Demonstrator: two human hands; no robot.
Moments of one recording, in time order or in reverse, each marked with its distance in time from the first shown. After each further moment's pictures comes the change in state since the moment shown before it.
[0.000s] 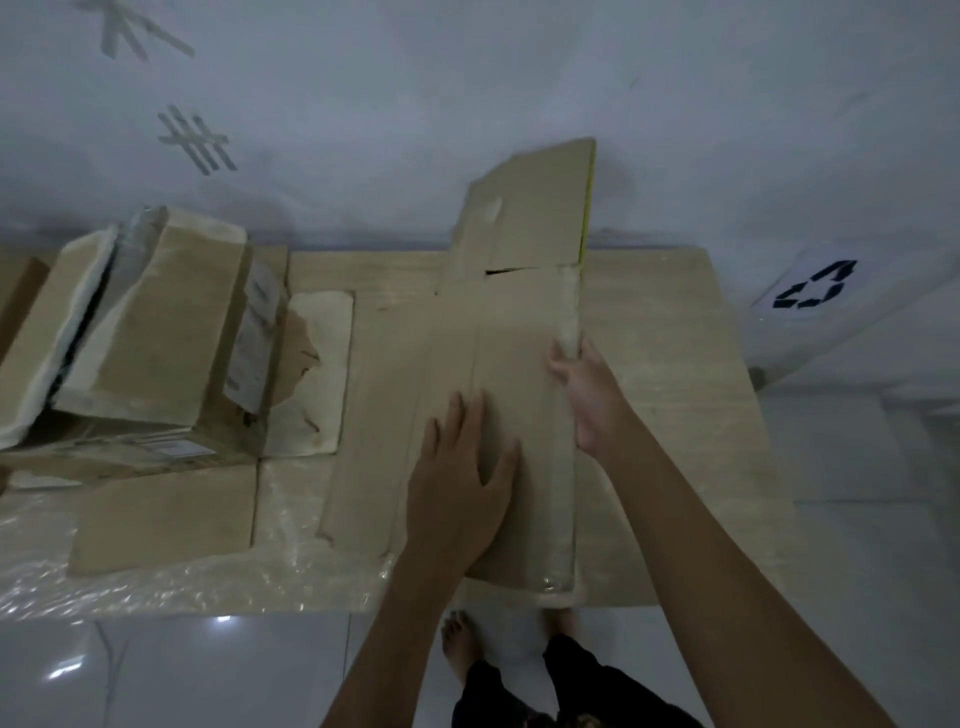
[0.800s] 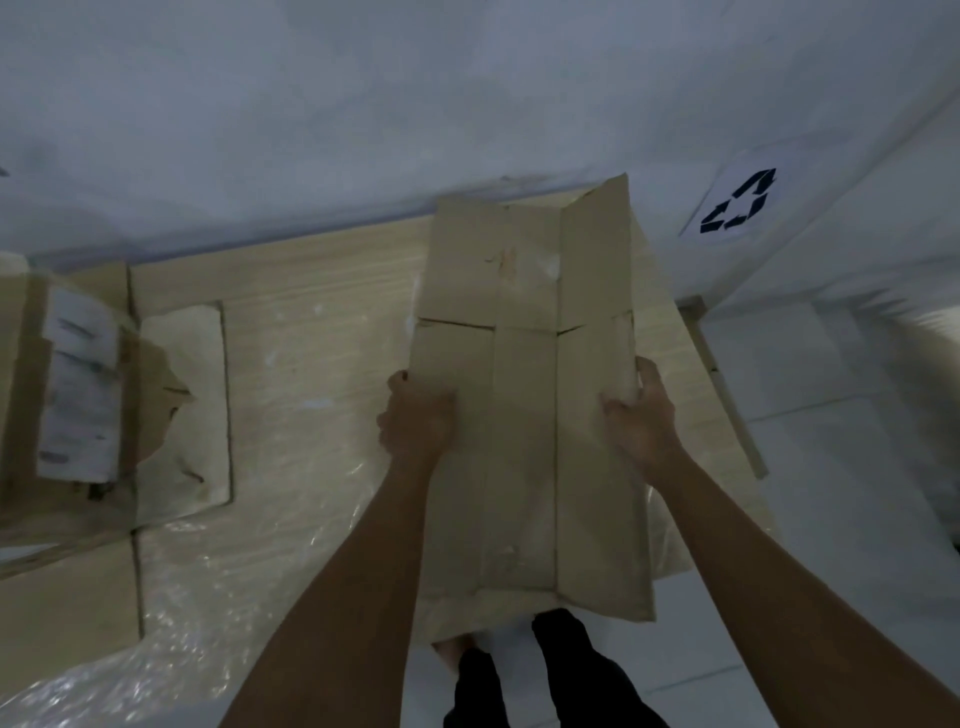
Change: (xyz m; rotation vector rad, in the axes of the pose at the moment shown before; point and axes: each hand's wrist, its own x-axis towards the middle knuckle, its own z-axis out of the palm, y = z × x) left_hand 0.154 -0.004 0.119 -0.015 -0.051 -0.463; right_hand 0.036 0.066 -0.177 -0.617 0.492 -0.048
